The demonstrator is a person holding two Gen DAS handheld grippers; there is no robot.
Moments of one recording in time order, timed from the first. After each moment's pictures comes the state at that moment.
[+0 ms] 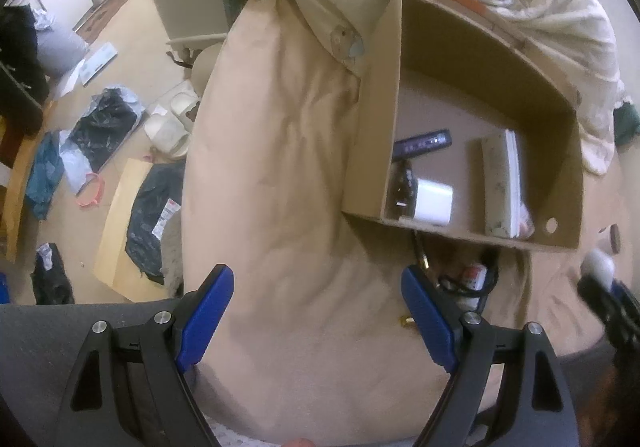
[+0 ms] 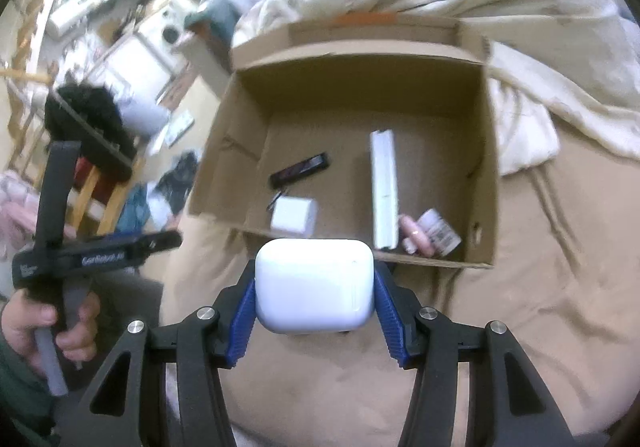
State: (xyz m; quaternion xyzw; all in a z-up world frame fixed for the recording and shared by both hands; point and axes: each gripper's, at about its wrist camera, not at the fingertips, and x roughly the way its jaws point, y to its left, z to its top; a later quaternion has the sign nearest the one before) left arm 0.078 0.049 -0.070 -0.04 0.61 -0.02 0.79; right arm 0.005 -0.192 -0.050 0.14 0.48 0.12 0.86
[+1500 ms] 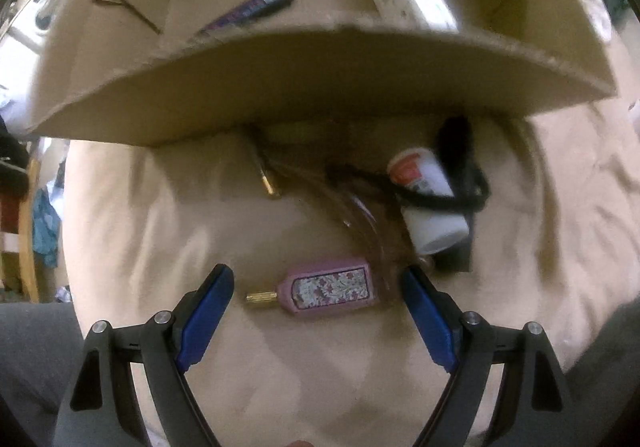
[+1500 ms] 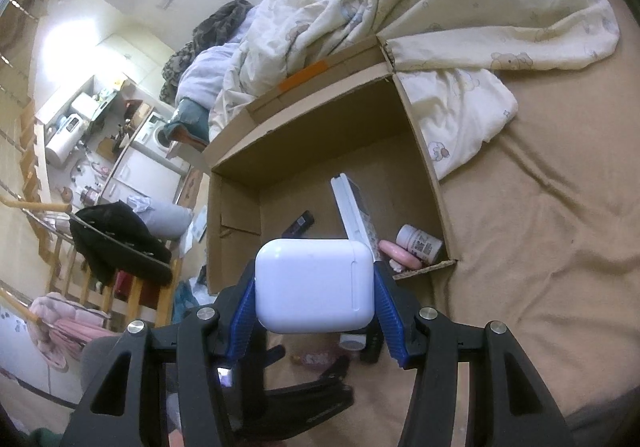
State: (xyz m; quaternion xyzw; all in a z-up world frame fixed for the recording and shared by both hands) left arm 0.045 -0.110 -0.177 0.11 0.64 -0.06 0.76; right arm -0.012 -0.262 -0.039 0.30 0.43 0.10 0.84
